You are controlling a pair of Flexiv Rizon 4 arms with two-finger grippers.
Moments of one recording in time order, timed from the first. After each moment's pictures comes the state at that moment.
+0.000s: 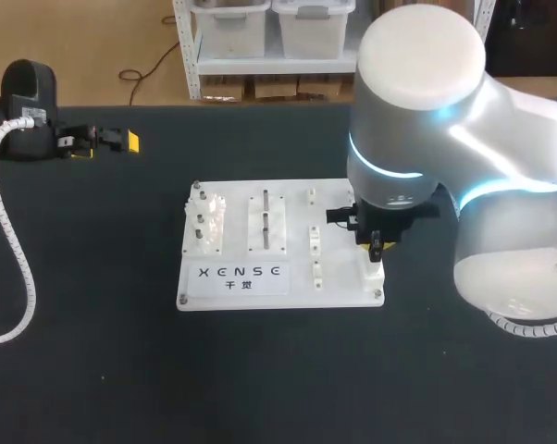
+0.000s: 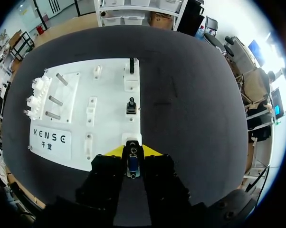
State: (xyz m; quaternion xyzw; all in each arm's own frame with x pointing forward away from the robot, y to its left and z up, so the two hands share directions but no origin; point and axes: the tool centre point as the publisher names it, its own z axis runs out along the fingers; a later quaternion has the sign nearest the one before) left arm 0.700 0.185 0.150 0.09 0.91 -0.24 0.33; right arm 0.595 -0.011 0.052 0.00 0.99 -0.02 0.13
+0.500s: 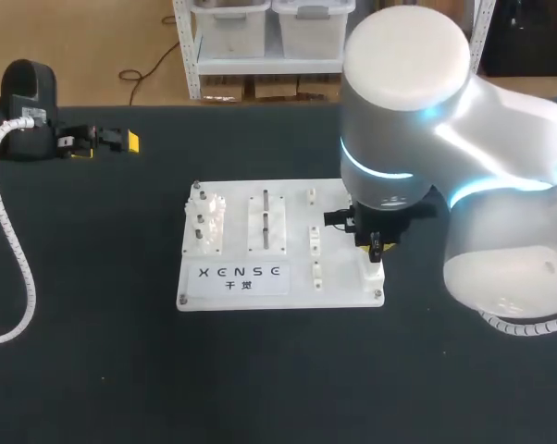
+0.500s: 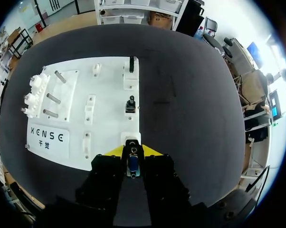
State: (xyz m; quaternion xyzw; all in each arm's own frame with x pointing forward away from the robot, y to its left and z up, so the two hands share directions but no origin) left arm 0.700 0.185 0.150 0.09 0.91 -0.24 0.33; right arm 0.593 -0.011 0.052 -0.01 0.99 -0.04 0.12
